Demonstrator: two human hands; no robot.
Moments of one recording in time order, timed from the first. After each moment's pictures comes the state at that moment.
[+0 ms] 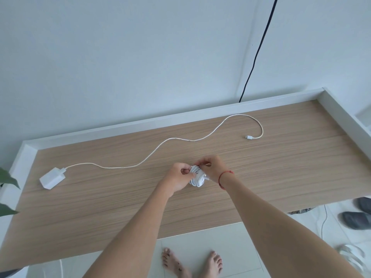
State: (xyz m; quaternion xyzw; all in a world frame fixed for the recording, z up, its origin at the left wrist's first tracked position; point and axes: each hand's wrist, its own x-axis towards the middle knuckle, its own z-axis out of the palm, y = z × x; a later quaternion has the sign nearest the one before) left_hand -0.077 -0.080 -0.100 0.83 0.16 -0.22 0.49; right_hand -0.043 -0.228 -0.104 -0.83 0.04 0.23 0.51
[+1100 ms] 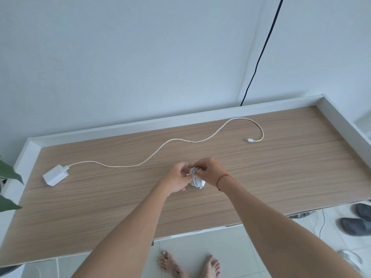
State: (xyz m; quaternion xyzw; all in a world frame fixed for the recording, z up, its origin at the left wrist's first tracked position) left_hand -0.087 -0.070 -0.087 0.80 0.12 -0.24 0.53; right_hand -0.050 -0.221 -0.100 -0.87 -0.08 0.23 0.43
